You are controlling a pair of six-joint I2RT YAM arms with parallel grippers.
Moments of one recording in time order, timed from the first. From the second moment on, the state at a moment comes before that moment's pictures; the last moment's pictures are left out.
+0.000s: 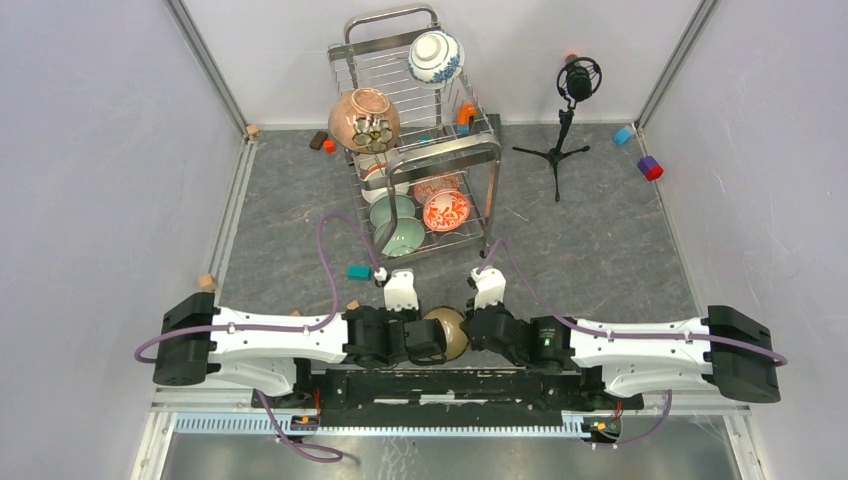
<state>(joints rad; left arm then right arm) -1.44 1.25 0.81 -0.75 -0.64 -1.38 1.35 1.09 0.53 -0.19 0.56 0.81</state>
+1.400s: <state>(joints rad) -1.44 0.78 0.57 -0.60 -0.69 -1.17 0.00 1.25 0.81 -0.40 0.26 0.51</state>
